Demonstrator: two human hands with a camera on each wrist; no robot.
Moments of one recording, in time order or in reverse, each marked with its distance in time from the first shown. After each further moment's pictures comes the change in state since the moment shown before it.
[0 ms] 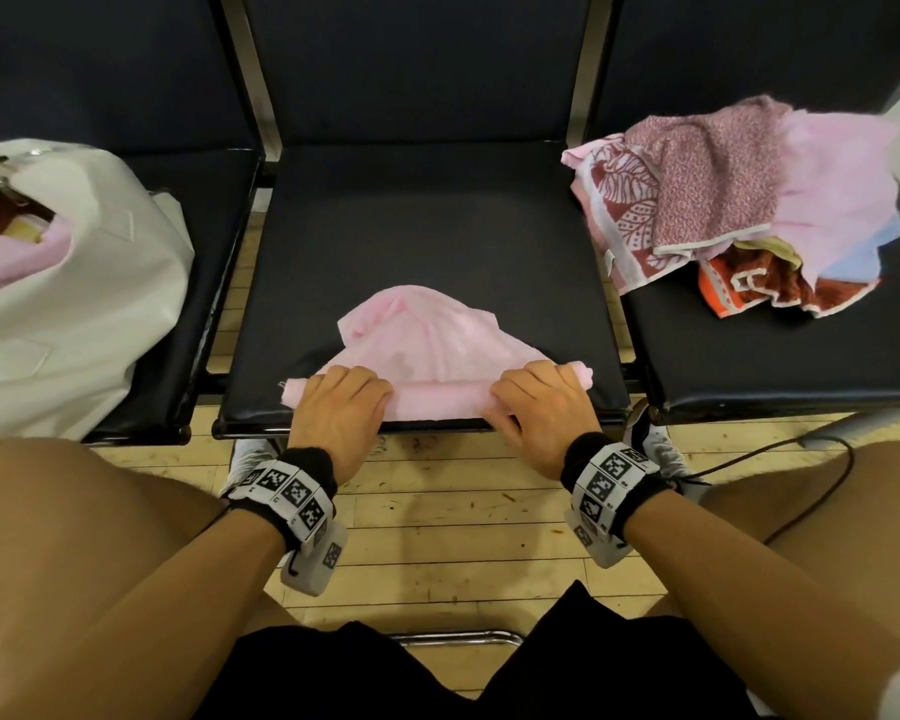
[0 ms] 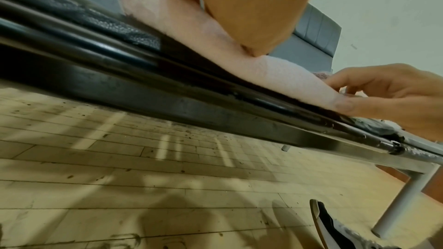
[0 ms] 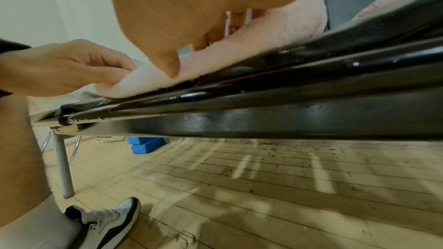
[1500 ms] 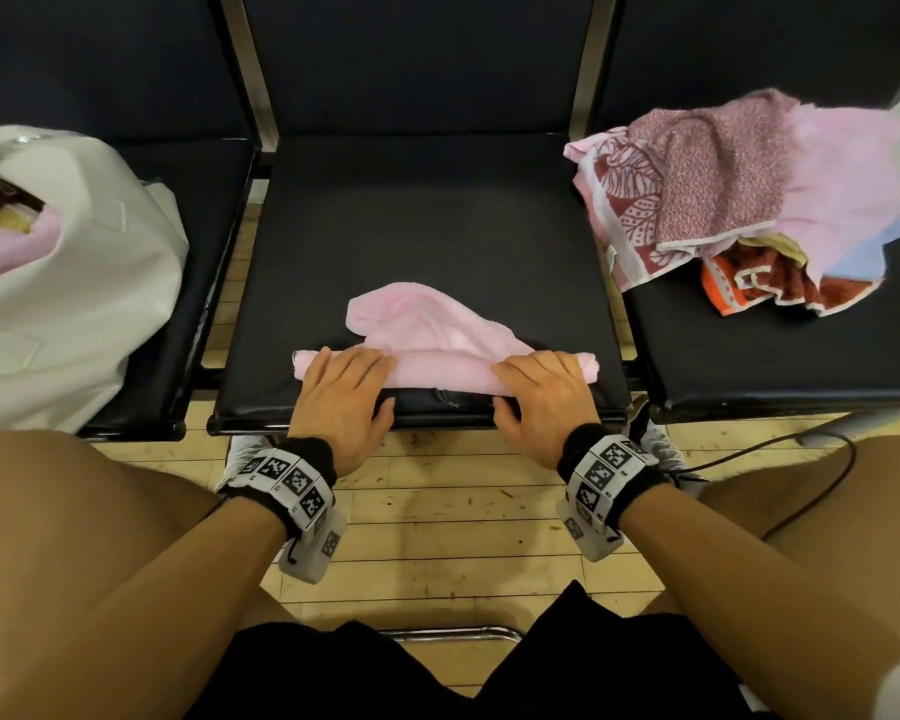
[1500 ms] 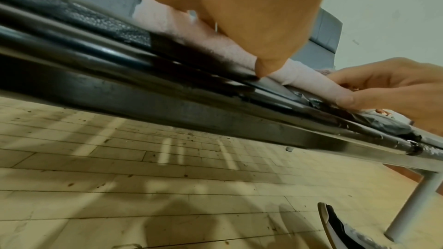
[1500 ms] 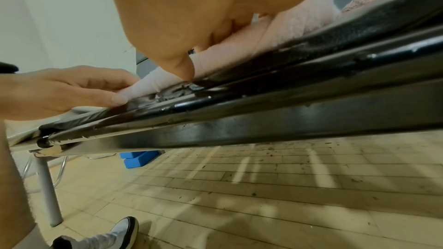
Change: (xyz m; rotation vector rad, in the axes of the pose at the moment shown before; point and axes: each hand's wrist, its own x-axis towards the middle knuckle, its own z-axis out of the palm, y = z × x) left_hand 0.008 -0.001 0.005 0.028 -0.128 -0.010; right_hand 0.007 0.004 0.002 0.060 0.071 0.046
